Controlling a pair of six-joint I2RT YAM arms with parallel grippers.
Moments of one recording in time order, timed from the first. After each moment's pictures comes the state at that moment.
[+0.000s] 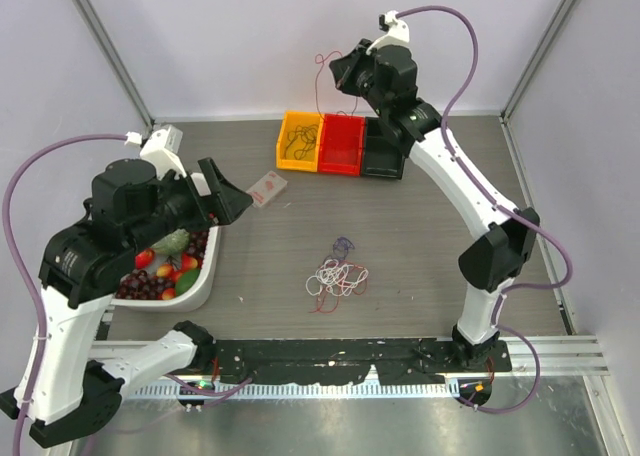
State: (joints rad) left arm -0.54 0.96 1.65 -1.12 -0.03 -0.62; right arm 0.53 1.82 1.97 -0.15 0.11 0.55
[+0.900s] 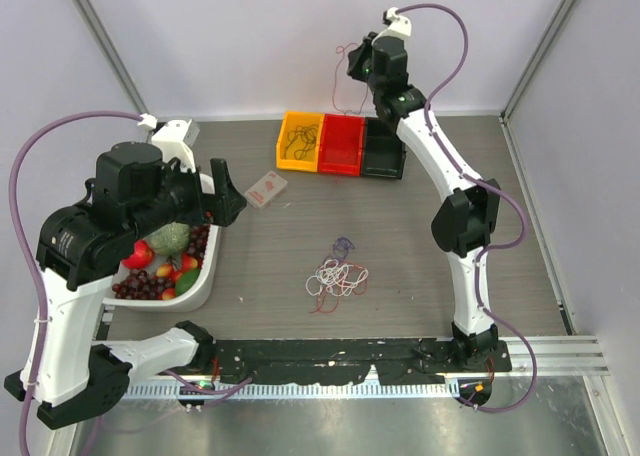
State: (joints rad) left arm -0.54 1.08 1.85 -1.30 -0.06 -0.33; right arm 0.41 2.19 2.26 -0.12 0.20 0.47
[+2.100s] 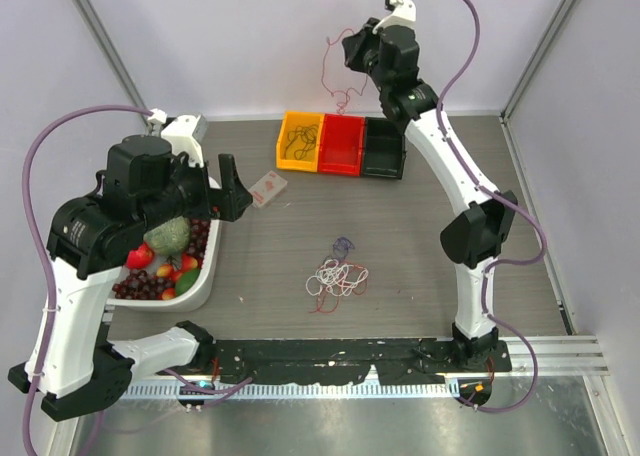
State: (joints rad) left arm -0.54 1.11 1.84 -1.28 -0.04 -0.33; right arm 0.44 2.09 2.27 -0.16 0.13 0.44
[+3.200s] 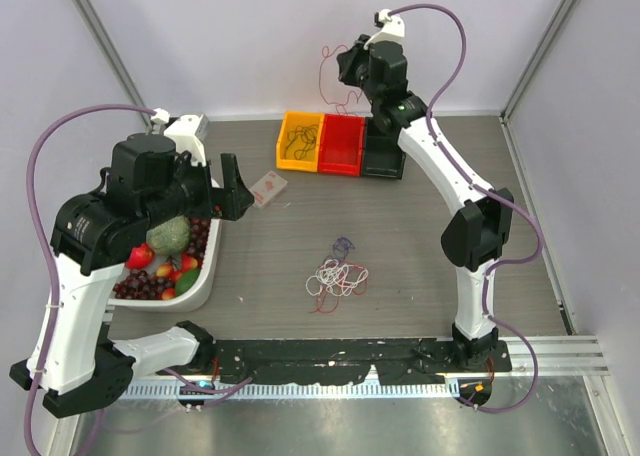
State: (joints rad) left arm -0.54 1.12 1.84 -1.29 -0.04 -0.34; right arm 0.47 2.04 2.12 -0.07 0.16 0.43
